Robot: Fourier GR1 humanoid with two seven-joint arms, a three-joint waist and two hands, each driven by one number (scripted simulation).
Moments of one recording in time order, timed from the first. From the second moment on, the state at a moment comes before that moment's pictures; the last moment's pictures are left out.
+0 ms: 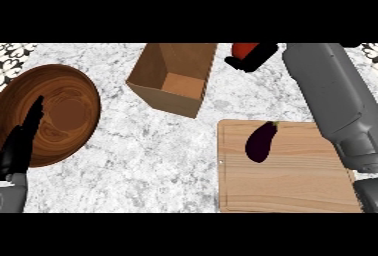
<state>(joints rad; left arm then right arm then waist) -0.12 0.37 0.17 -1.33 -0.23 0.08 0.05 -1.18 -0.28 -0.01 -0.63 0.66 0.19 -0.61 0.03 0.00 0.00</state>
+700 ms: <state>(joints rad) -0.16 0.36 0.16 -1.33 -0.24 0.07 0.07 -1.42 -0.04 -0.08 -0.37 0.63 0.14 -0.38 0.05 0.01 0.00</state>
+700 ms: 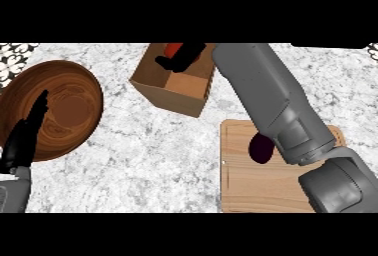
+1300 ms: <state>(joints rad) -0.21 0.32 0.12 -1.31 -0.27 0.08 0.07 -1.47 0.00 -0.03 -0.17 0.58 0.00 -0.28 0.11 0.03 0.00</state>
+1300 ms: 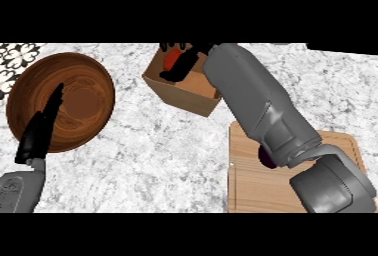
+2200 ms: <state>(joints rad) -0.22 0.32 0.13 -1.30 -0.27 0.08 0.06 -1.45 0.00 -0.17 -0.17 0.35 -0.08 -0.41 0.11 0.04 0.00</state>
